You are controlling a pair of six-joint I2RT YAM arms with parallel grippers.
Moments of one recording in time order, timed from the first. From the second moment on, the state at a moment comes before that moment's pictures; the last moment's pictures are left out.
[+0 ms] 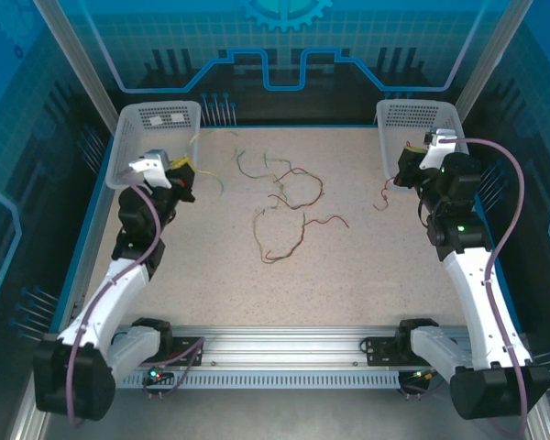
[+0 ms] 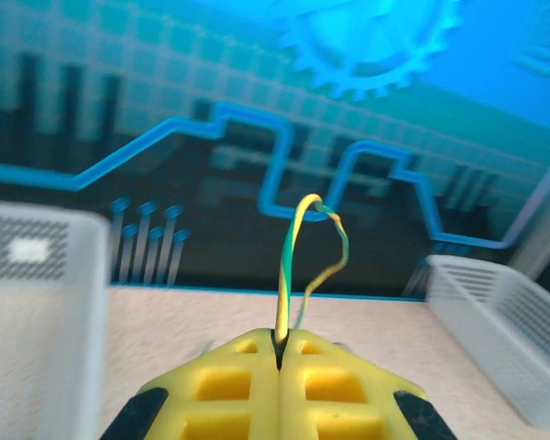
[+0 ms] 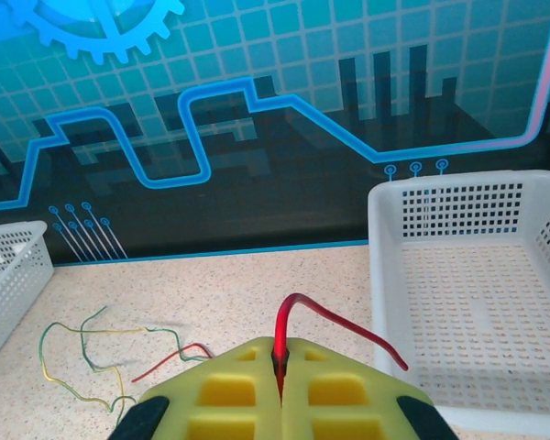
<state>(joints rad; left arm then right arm) -0.05 1.01 0.66 0.37 0.14 -0.33 0.03 0.98 1.05 -0.27 -0.08 0.19</state>
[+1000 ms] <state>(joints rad) 0.27 1.89 1.27 0.19 0.08 -0.45 0.03 0.90 1.05 -0.28 -0.11 0.18</state>
